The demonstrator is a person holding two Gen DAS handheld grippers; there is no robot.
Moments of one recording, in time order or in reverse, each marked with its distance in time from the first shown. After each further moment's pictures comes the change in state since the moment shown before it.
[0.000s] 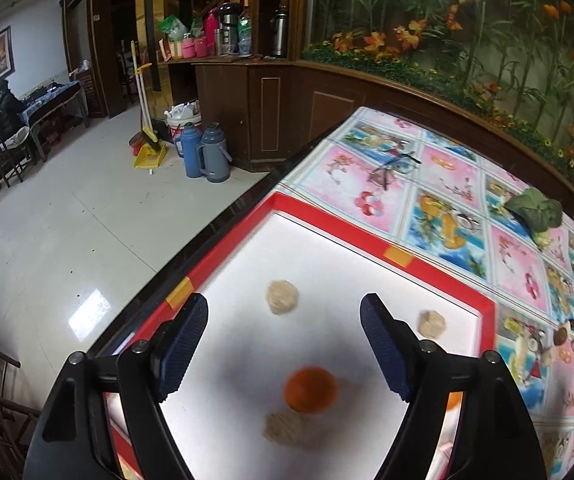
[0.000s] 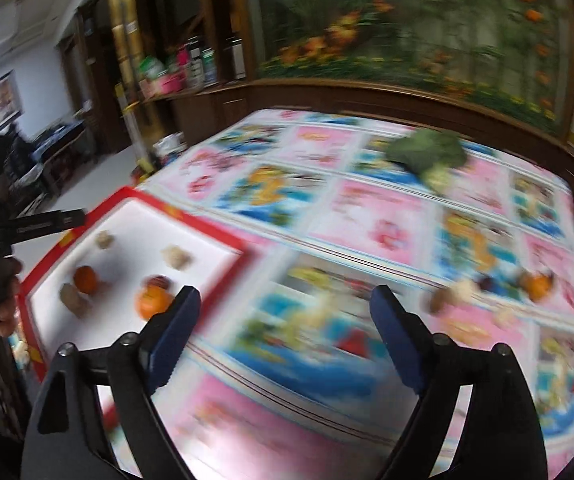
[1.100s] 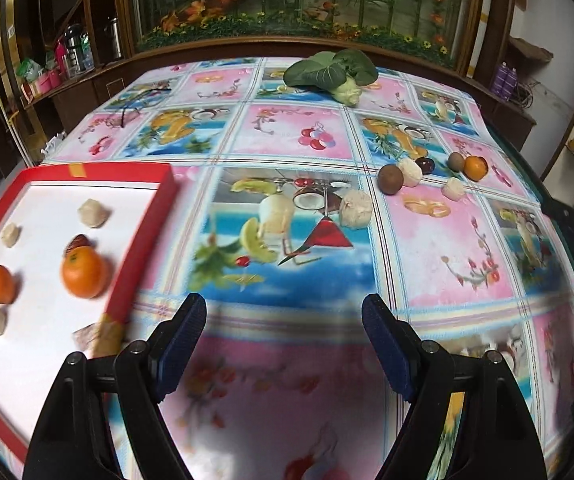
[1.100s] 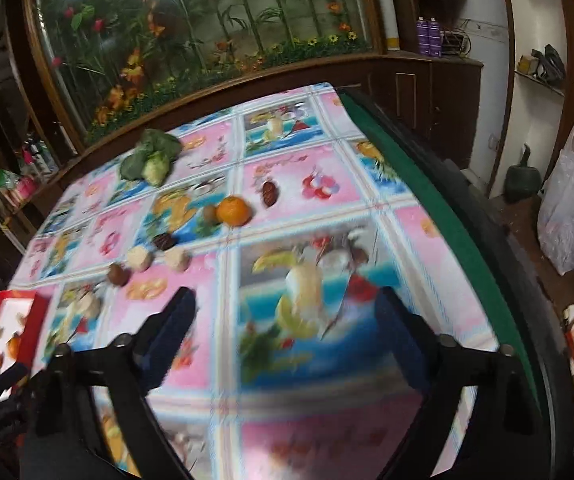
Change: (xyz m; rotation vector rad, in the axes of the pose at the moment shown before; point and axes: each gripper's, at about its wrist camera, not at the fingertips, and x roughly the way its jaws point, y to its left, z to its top) left arm -0.021 -0.213 -0.123 0.347 0.087 -0.273; right arm -0.067 -0.216 -0.076 0.473 -0.030 -0.347
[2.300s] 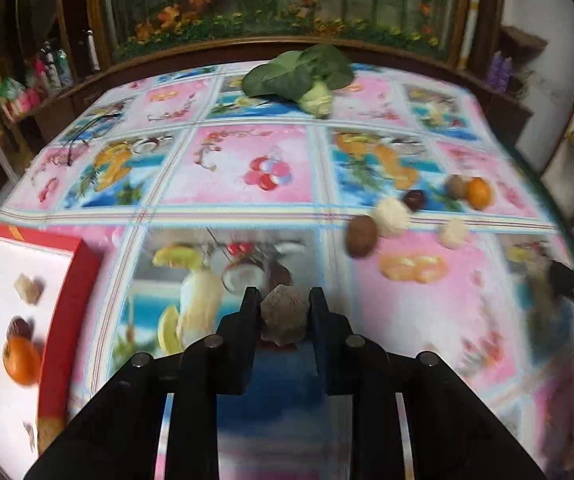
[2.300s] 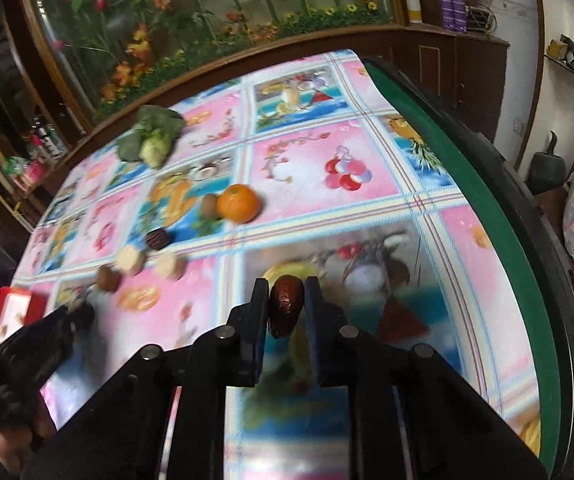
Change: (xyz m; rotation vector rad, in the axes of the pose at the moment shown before) left arm 0.033 -0.036 0.040 0.064 -0.012 -0.026; right arm 0.031 0.005 0.007 -0.020 0.097 0.096
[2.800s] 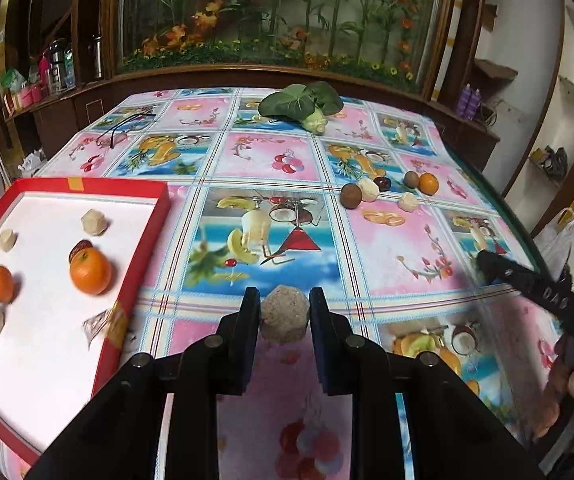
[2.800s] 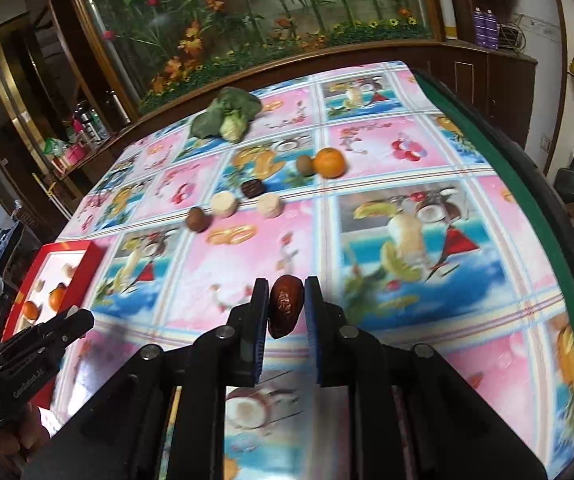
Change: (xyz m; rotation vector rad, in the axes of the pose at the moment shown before) left arm -0.075 0.042 -0.057 -0.049 -0.102 -0.111; right arm -0.037 0.051 -0.052 -0.068 -0.030 0.103
